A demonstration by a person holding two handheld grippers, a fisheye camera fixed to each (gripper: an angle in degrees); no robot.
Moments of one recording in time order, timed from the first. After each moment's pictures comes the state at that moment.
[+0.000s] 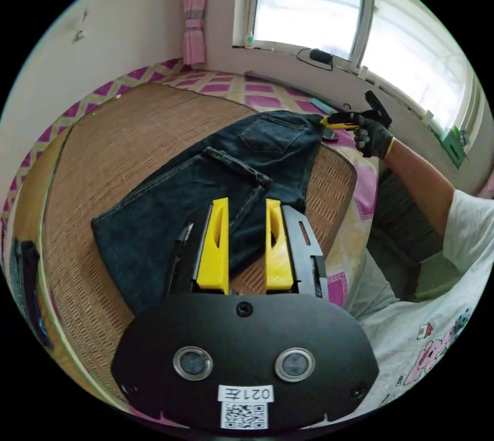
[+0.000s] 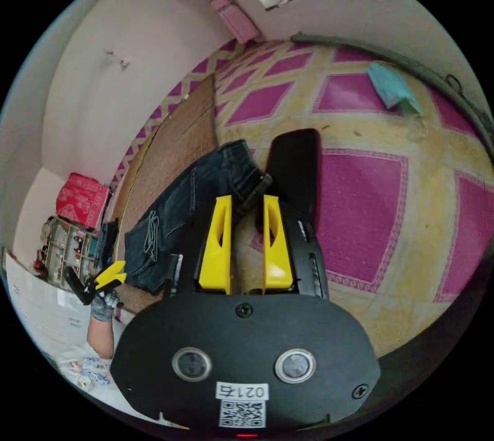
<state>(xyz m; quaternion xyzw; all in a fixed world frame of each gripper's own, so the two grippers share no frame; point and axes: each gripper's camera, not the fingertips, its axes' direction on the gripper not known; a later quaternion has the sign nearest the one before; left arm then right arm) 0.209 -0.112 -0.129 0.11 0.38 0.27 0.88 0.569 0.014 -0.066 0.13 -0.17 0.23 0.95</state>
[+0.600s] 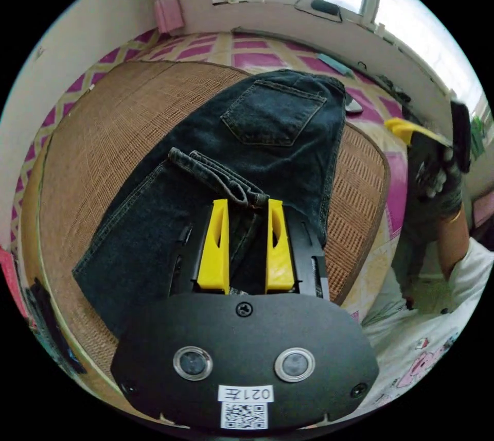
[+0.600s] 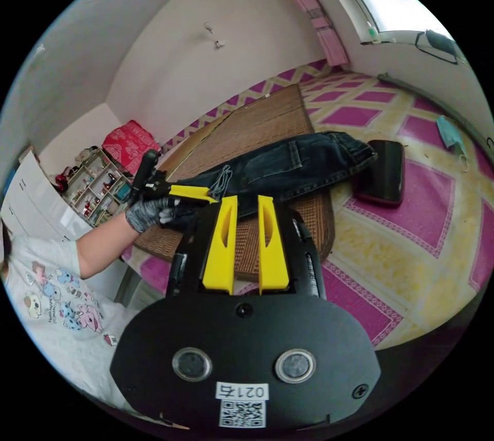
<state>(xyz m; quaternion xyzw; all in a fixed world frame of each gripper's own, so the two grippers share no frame) 0.243 -0.214 -0.090 0.02 0.36 0.31 0.88 0.453 0.092 -0.108 0.17 -0.28 0.03 0.94</state>
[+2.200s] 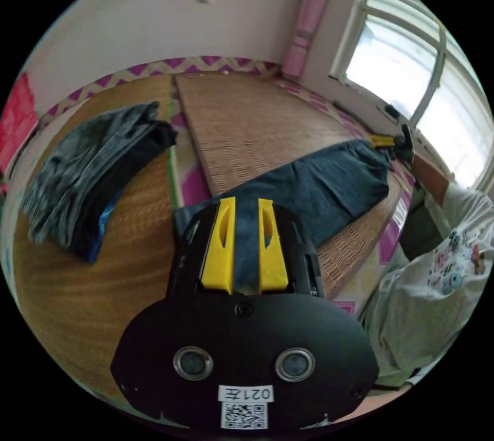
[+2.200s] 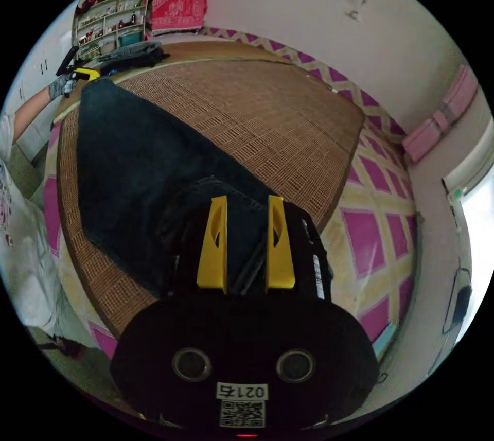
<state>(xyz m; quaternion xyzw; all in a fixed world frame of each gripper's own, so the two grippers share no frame) -0.359 -0.275 0.014 0.11 0.34 0.14 0.92 0.272 -0.220 -0.057 0.05 -0.06 -0.36 0.93</state>
